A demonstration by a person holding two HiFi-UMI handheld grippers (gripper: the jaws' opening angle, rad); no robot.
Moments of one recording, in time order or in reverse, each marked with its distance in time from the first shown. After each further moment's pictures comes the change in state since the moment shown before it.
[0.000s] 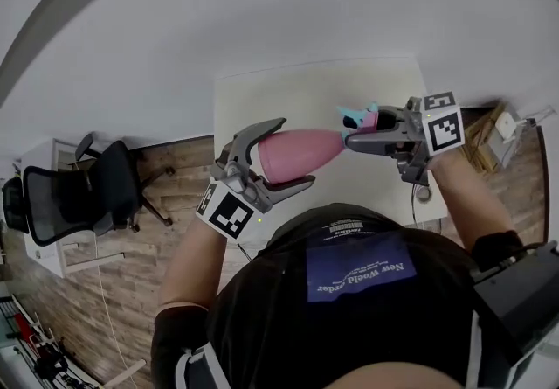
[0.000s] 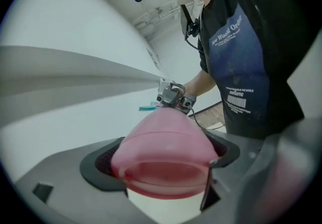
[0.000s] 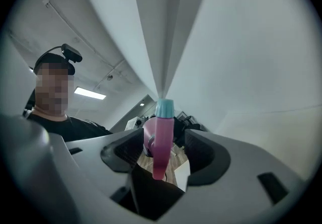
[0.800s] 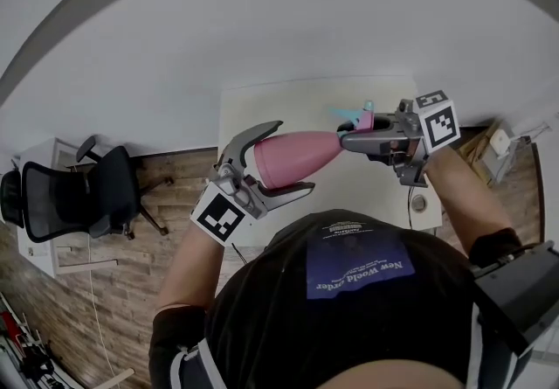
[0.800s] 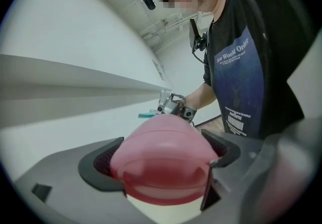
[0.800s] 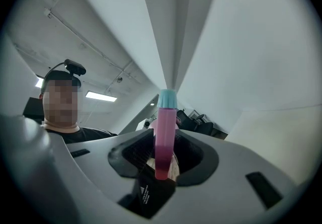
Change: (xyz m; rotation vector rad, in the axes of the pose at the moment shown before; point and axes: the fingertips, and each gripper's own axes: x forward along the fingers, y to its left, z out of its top) left arm -0.022 0.008 0.046 0.016 -0.085 0.022; right arm 0.010 0.039 0.015 0.018 0.021 0.134
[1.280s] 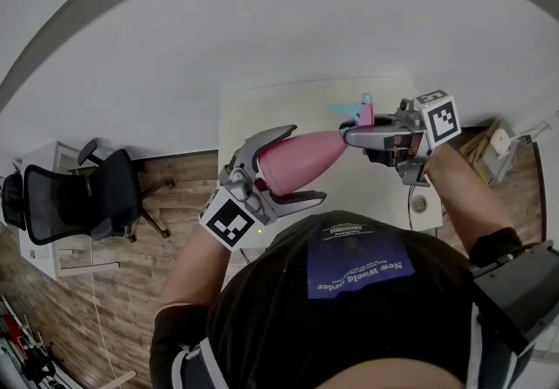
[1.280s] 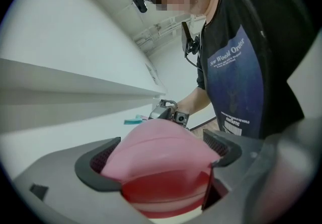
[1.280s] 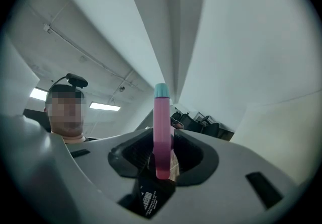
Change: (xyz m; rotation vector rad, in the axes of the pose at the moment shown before) left arm 0.016 -0.018 0.018 -0.004 -0.079 -0.053; right arm -0.011 0.004 0.009 0.086 -0.068 0.058
